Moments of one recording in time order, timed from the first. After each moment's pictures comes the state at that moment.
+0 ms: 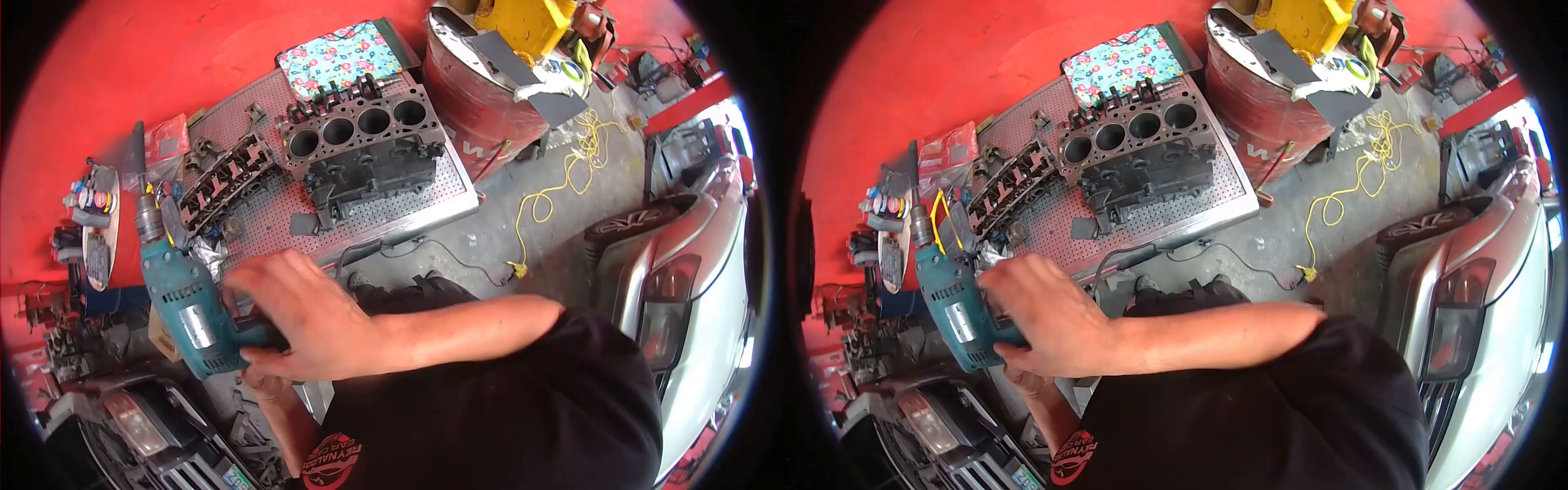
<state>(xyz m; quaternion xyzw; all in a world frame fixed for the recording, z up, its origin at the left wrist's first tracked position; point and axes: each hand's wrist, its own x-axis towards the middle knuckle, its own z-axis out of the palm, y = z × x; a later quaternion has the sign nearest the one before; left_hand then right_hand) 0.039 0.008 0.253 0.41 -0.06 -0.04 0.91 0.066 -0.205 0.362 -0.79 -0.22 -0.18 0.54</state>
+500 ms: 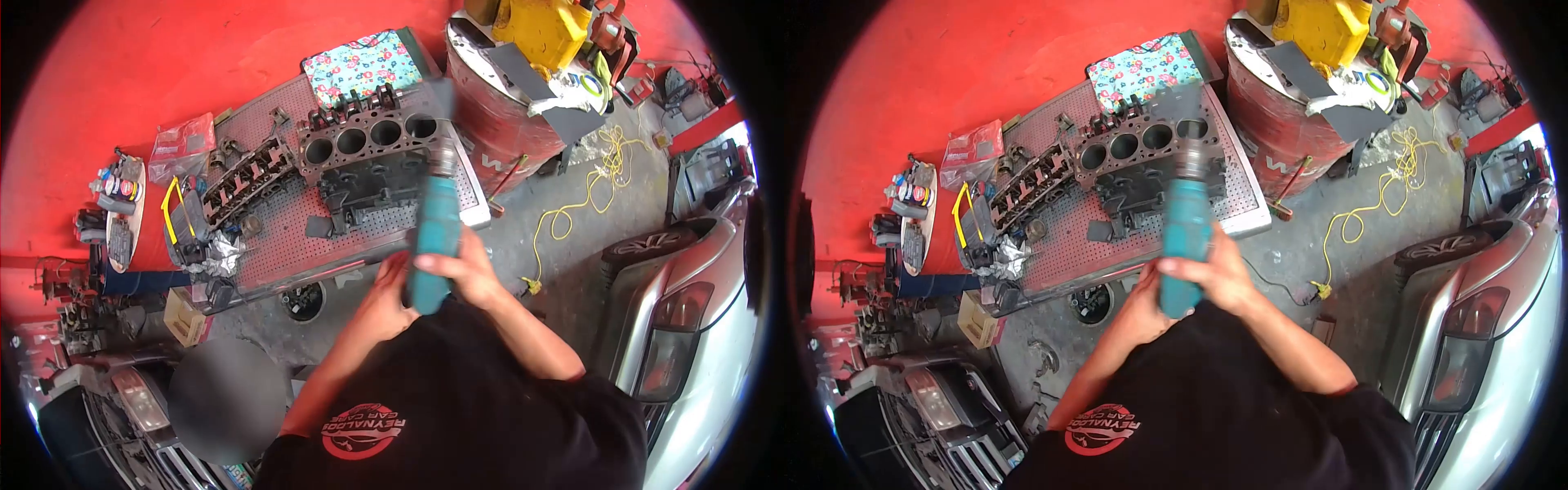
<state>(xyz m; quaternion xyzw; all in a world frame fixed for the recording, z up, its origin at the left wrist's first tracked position) 0.052 -0.183 0.246 0.83 -0.28 -0.24 0.42 0.023 -0.377 0.271 -0.59 0.12 0.02 0.80</state>
